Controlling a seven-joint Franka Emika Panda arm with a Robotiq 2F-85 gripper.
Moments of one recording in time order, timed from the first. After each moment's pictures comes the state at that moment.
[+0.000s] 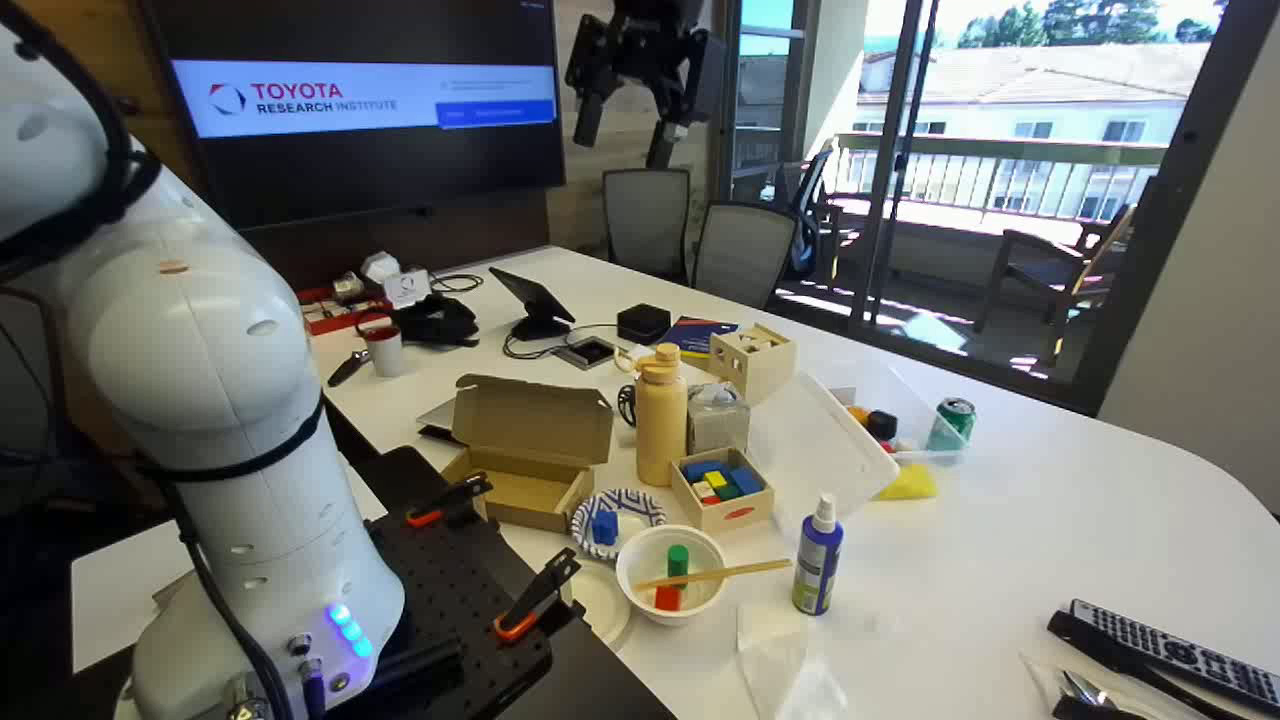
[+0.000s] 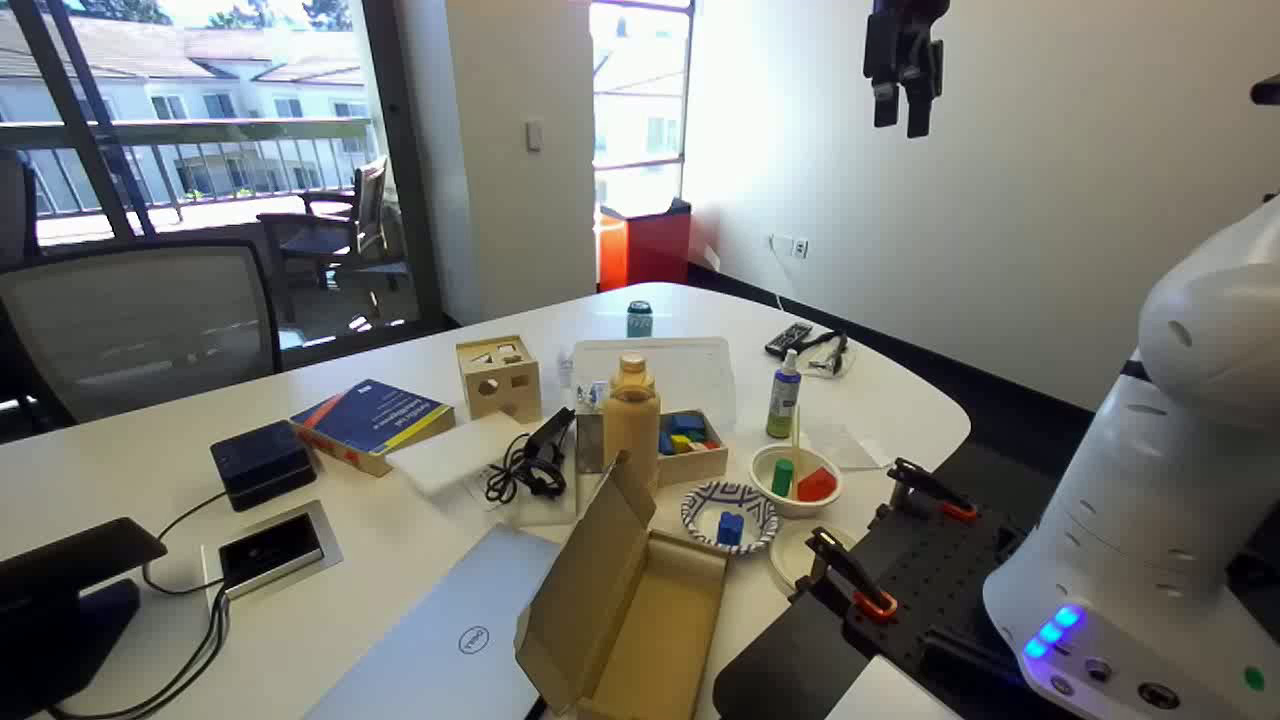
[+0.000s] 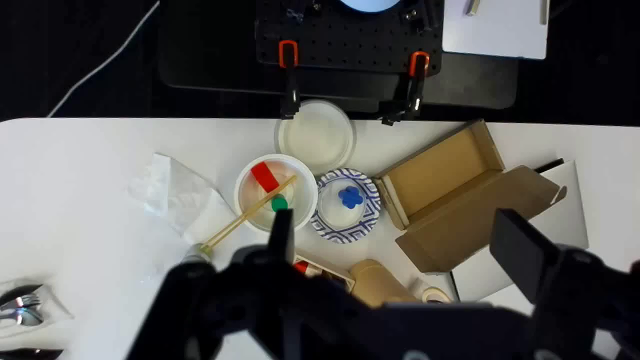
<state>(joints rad) -0.05 -0.47 -0.24 -2.14 -0.02 1.40 -0.31</state>
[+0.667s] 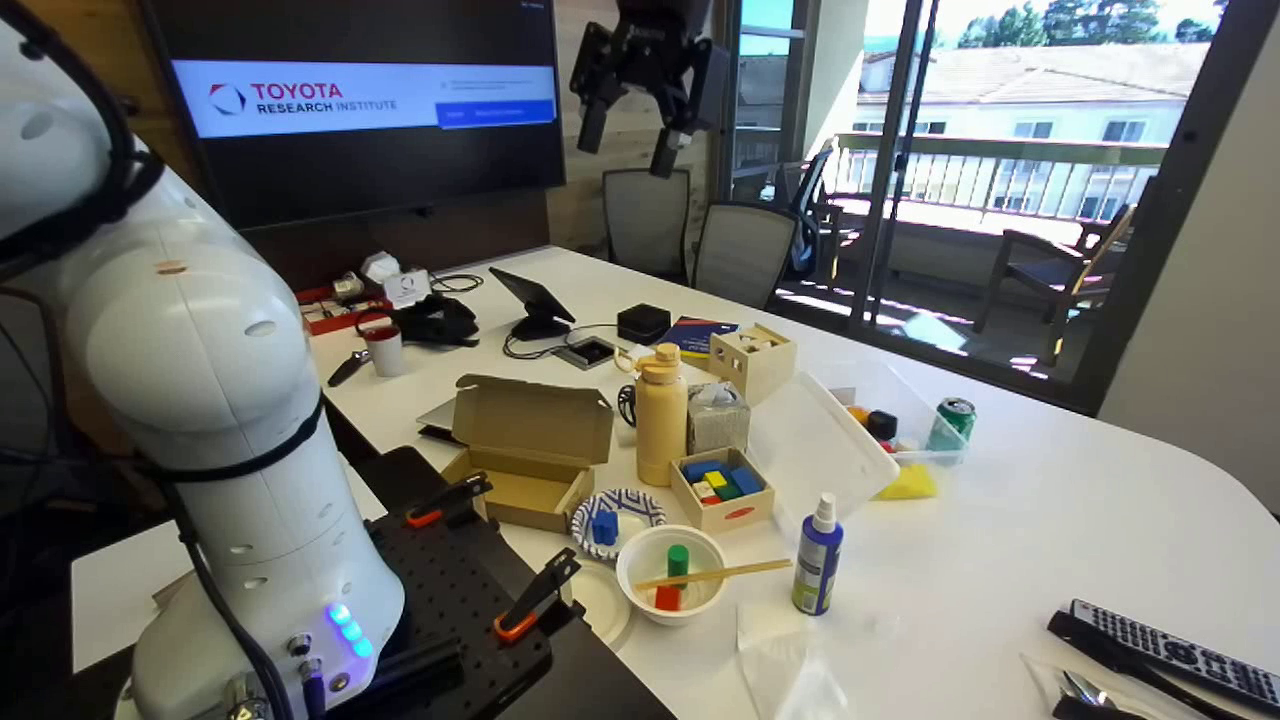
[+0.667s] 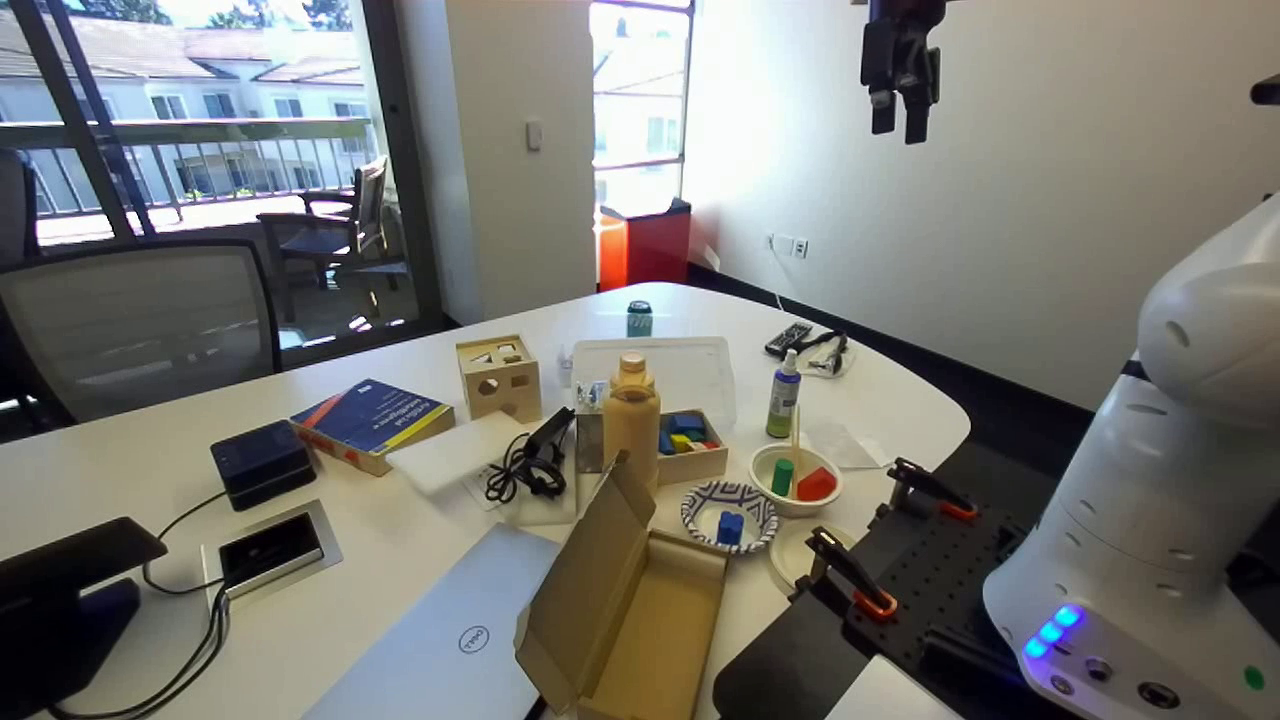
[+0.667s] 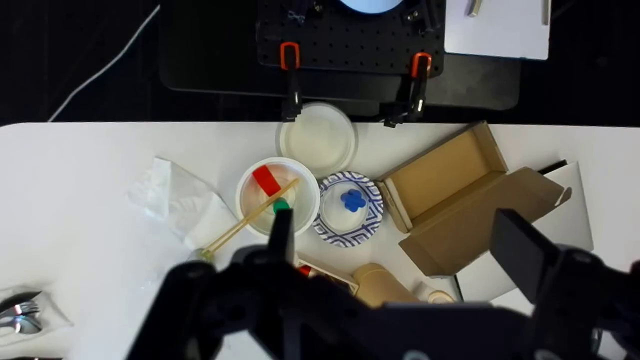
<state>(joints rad) -0.05 -0.45 -0.25 -2.14 -0.02 1.41 -0.31</state>
